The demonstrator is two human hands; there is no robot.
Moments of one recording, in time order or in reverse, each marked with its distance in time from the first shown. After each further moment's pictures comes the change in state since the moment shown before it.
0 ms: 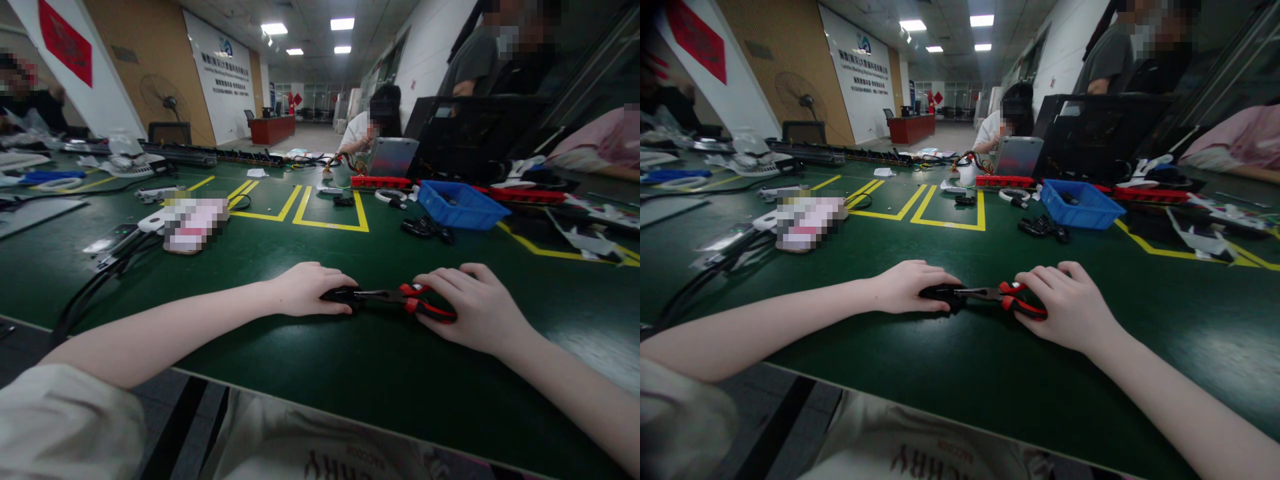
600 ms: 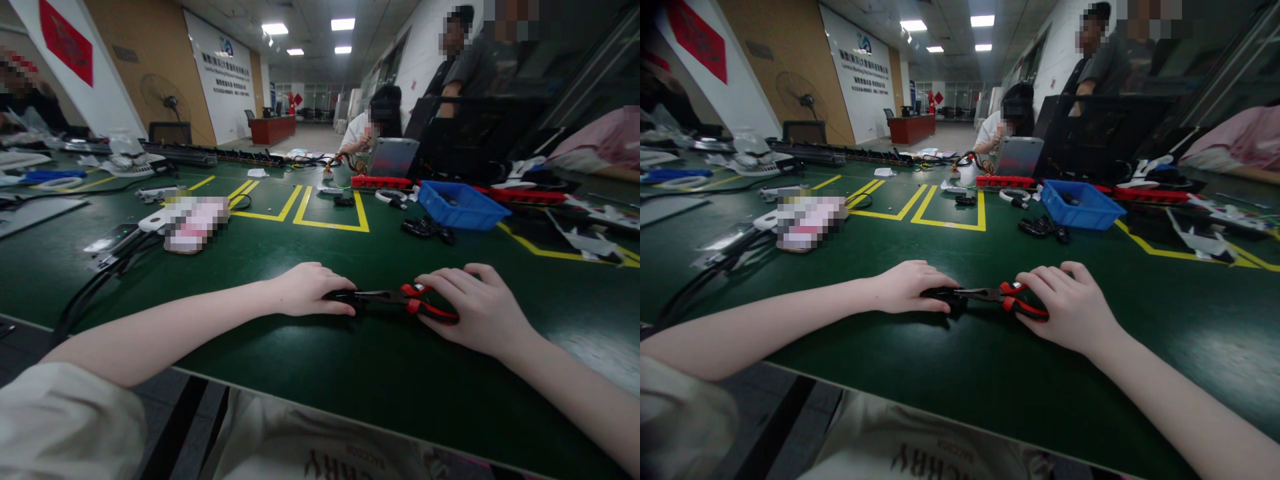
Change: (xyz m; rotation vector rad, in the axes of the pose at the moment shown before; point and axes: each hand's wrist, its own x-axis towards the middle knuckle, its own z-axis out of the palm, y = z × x) left_hand 0.002 -0.001 -0.001 0.012 -0.048 0.010; right_hand -0.002 -0.001 -0.001 -0.015 0.007 0.007
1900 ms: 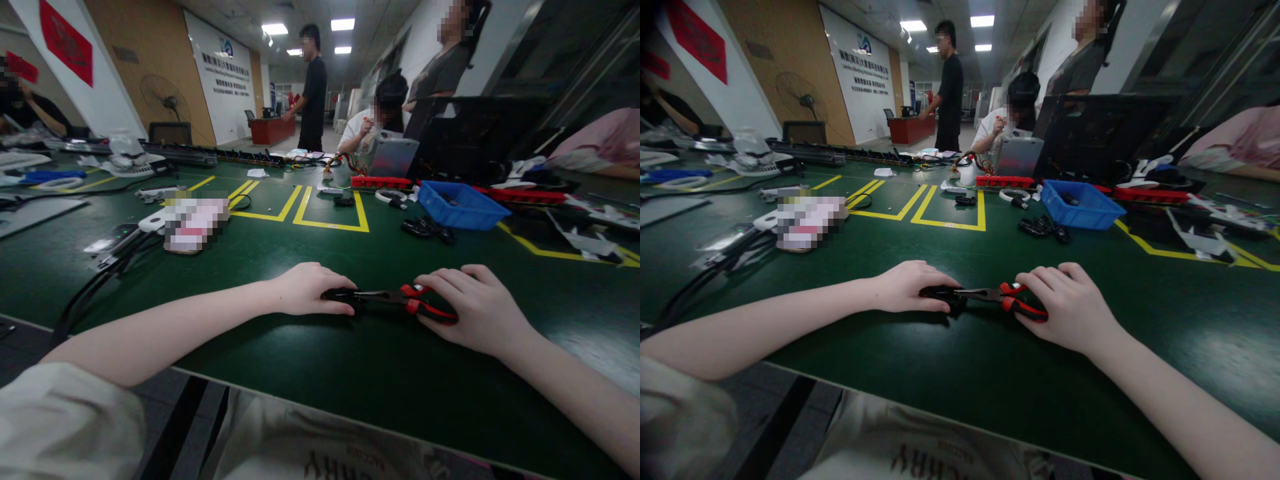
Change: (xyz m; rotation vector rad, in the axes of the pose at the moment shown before) left_hand 0.001 0.000 -0.002 -0.101 0.013 -0.012; right_hand 0.001 0.001 0.000 0.025 -0.005 -0.007
